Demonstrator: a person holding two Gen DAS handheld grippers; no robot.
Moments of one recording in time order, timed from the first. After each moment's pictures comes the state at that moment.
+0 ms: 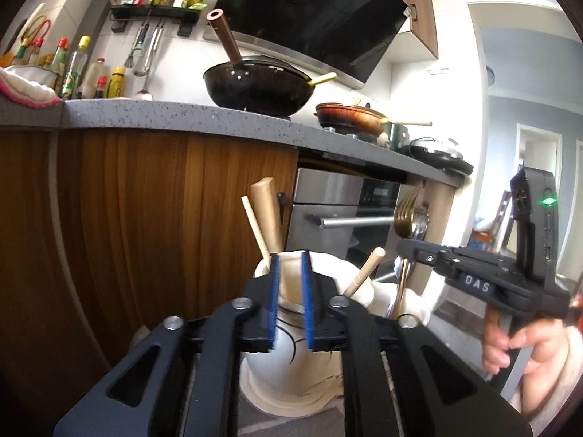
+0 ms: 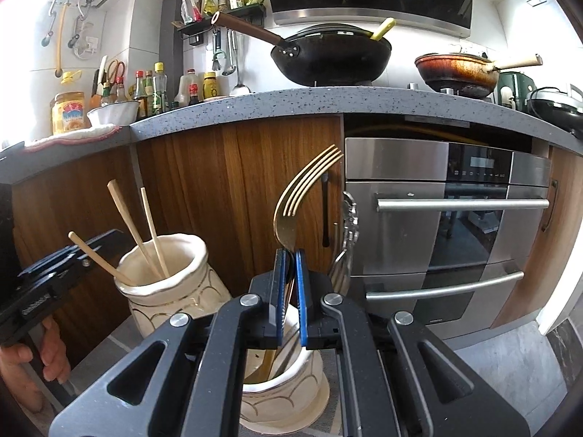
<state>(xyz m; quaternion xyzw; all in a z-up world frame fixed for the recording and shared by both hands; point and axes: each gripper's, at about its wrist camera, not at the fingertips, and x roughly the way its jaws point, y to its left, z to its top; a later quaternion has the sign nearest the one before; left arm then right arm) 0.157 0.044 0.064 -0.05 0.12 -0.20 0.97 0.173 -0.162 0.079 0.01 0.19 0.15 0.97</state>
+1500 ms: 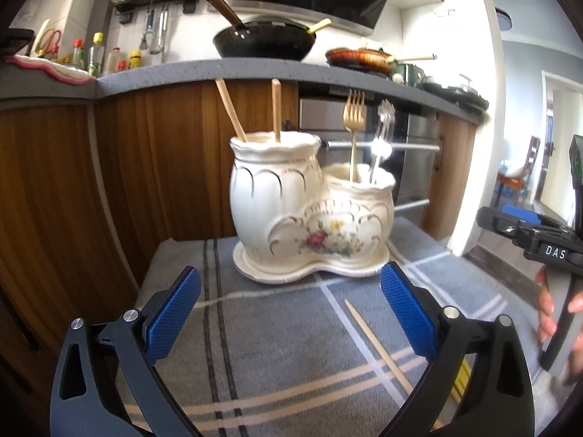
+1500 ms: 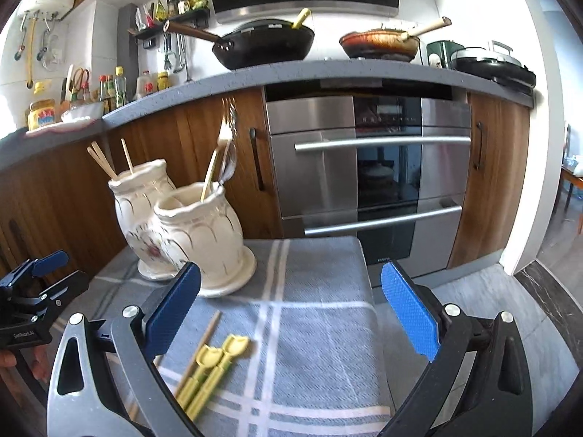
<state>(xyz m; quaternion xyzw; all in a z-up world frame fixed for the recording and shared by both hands) 0.062 0.003 0.010 0.02 0.21 -0.13 0.97 0.052 -0.238 0.026 0.05 0.22 0.06 0.97</state>
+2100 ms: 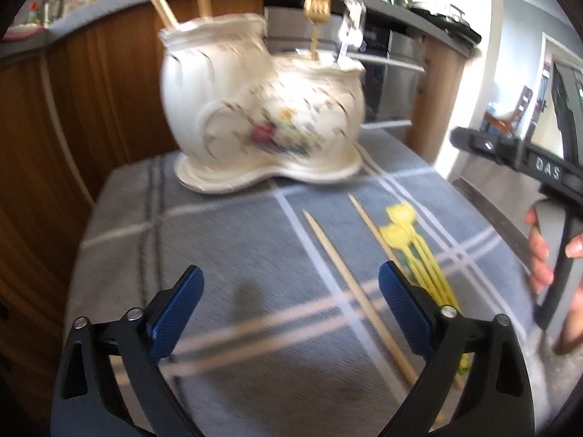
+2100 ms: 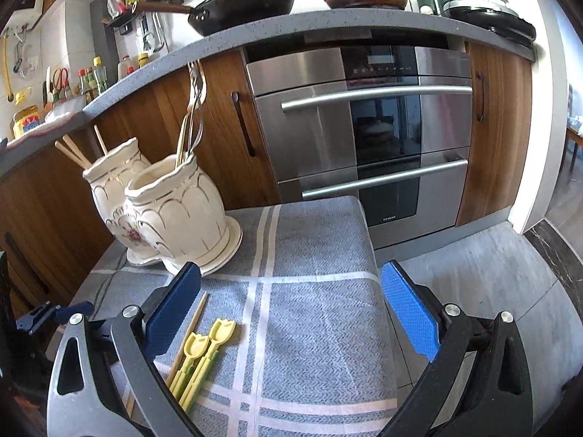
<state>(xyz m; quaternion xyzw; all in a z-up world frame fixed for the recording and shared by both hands) 0.074 -0.034 -0.033 0.05 0.37 -0.17 0.91 0.080 -0.253 0.007 0.09 0.30 0.07 0.95</state>
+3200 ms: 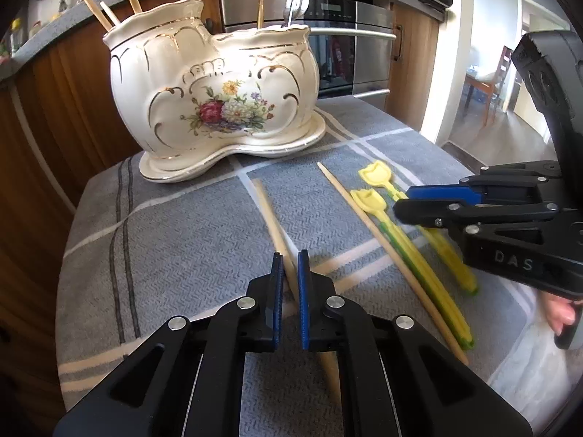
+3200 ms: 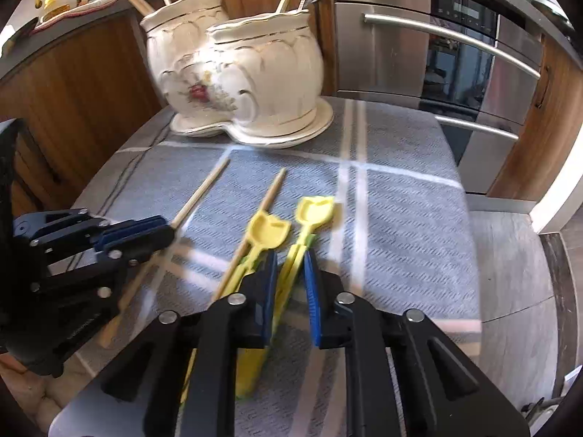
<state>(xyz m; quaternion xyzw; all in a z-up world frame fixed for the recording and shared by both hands) 0.067 -0.054 -0.043 0.11 0.38 -0.20 0.90 0.060 -0.178 -0.037 -0.01 0.43 0.14 0.89</state>
